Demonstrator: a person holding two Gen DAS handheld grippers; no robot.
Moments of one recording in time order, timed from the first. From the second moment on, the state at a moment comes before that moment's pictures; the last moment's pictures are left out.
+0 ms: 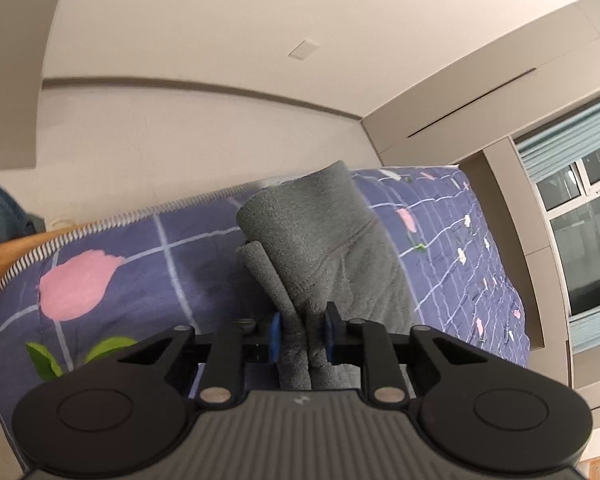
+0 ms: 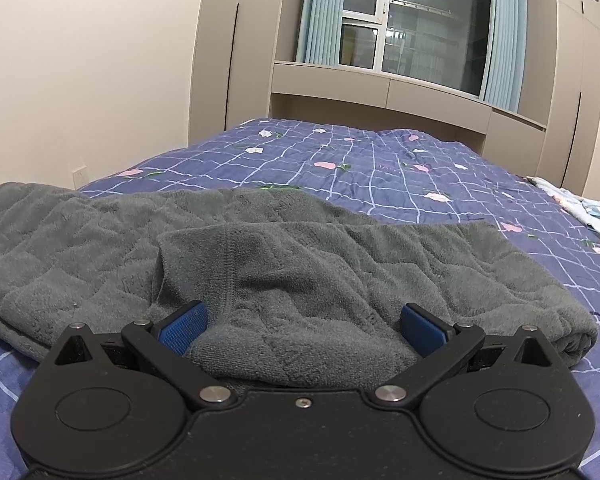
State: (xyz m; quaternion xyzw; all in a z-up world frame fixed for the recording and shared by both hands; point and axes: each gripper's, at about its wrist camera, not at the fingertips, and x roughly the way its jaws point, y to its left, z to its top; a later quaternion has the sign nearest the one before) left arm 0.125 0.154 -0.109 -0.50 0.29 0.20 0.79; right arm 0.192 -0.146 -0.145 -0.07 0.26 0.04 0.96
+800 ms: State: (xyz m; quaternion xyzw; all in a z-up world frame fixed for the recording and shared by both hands) left arm 0.186 0.041 0.019 -0.32 0.22 -0.02 0.92; right arm 0.169 -0.198 -0.099 -0.03 0.21 0.03 0.98
